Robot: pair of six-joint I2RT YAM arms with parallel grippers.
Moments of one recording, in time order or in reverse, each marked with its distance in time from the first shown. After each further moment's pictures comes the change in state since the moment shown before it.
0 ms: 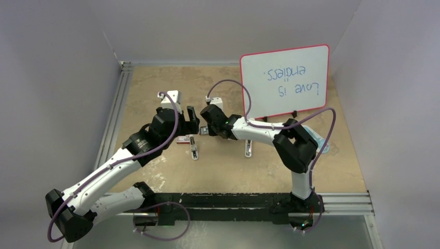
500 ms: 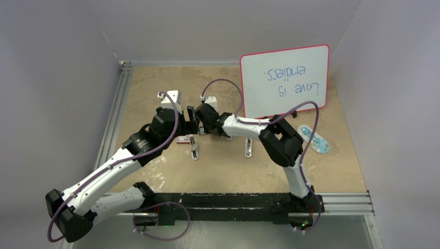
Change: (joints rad) left arm 0.000 0.000 0.000 0.000 0.000 0.000; right arm -0.005 0.159 0.143 -0.008 0.047 -0.002
